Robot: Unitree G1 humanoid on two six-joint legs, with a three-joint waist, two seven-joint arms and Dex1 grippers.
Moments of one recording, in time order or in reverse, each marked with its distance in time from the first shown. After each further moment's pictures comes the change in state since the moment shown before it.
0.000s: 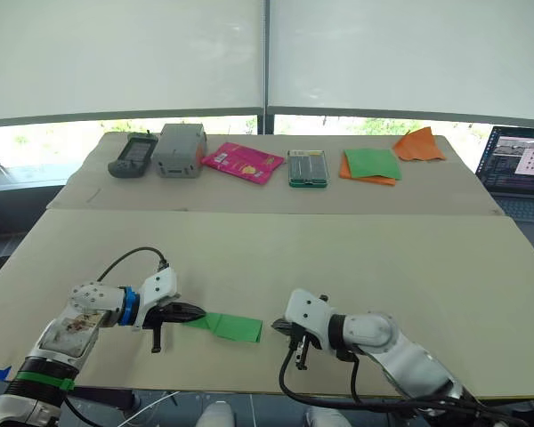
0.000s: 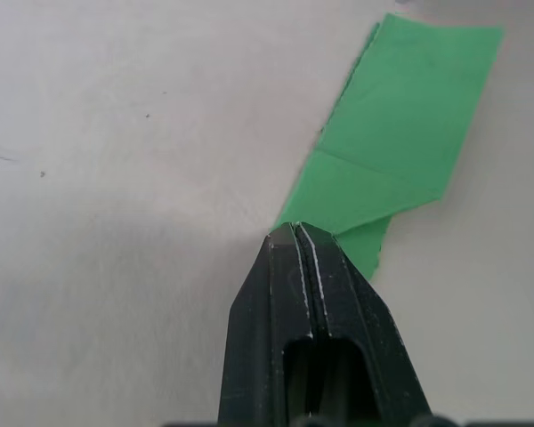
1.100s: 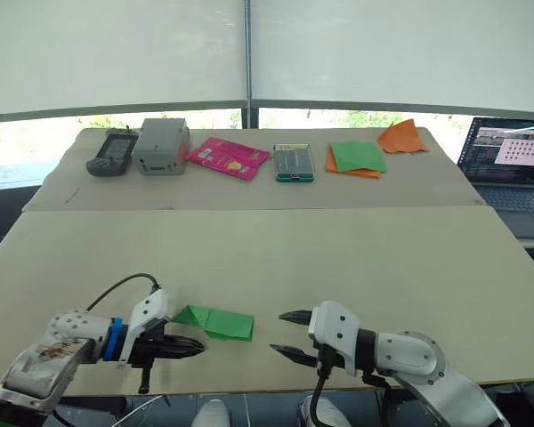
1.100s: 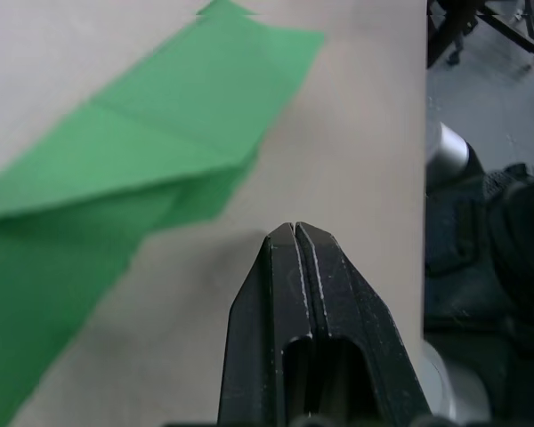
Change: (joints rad) left arm 0.201 0.054 0.060 -0.307 -0.147 0.228 -0.002; right arm 0.153 -0.046 -0.099 -0.155 0.122 -0.098 0.040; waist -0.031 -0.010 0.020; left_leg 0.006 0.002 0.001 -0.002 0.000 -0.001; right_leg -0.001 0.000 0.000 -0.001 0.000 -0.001
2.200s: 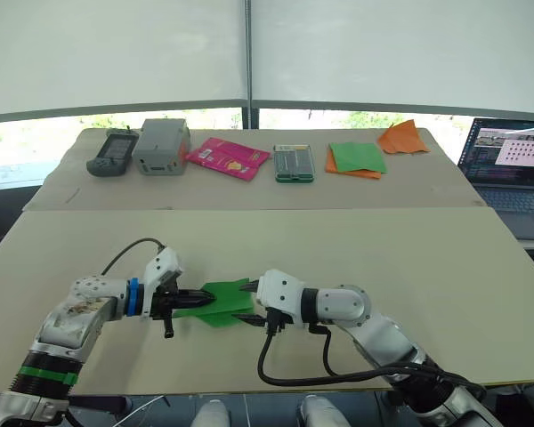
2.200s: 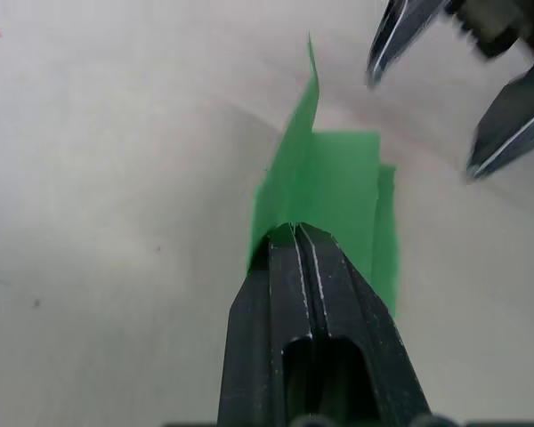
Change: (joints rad) left arm -0.253 -0.076 0.014 0.186 -0.008 0.057 0.041; right arm -0.413 0.221 0.224 0.461 -0.132 -0.161 0.035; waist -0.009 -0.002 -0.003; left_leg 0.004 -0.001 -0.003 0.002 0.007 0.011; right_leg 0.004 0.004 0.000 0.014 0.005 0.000
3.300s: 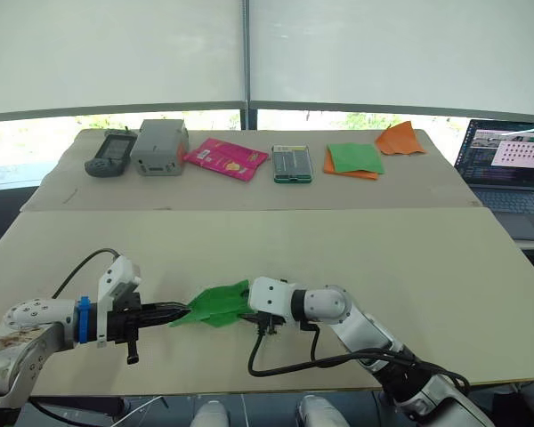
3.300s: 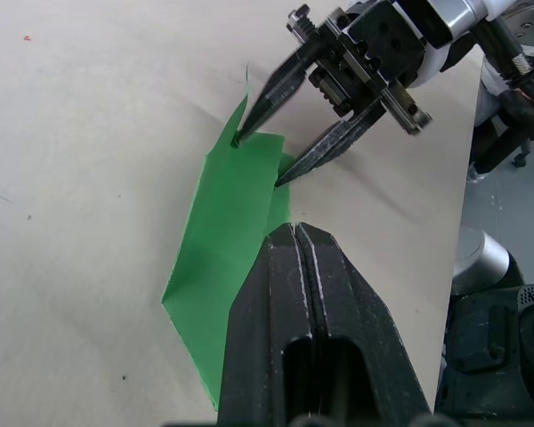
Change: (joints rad) left arm 0.326 0.120 0.275 -0.292 -0.206 0.126 0.058; right arm -0.038 0.081 0.030 0.188 -0.151 -0.063 0.006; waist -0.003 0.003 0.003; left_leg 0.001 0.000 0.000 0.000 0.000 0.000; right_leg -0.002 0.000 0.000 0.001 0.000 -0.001
